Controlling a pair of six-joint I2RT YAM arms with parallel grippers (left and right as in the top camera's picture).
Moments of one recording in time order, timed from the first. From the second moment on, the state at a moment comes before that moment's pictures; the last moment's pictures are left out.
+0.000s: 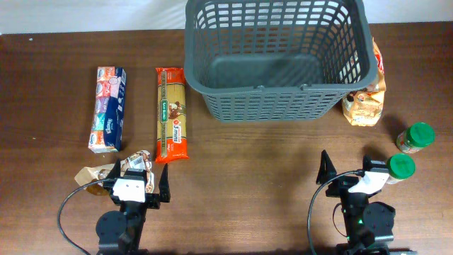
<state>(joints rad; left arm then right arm) 0.00 0.02 0.09 -0.27 0.08 0.06 0.05 0.02 0.06 -0.18 0.08 0.20</state>
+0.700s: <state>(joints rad) 0.00 0.02 0.09 -0.27 0.08 0.06 0.05 0.02 0.06 -0.18 0.09 0.20</state>
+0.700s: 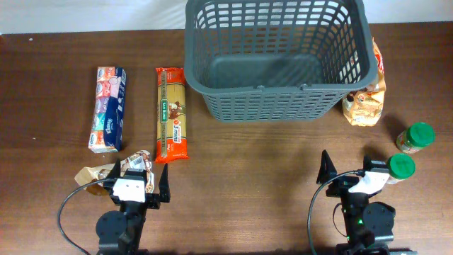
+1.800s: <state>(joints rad) 0.00 0.01 0.09 -0.27 0.08 0.06 0.05 0.88 1.52 -1.22 0.55 0.13</state>
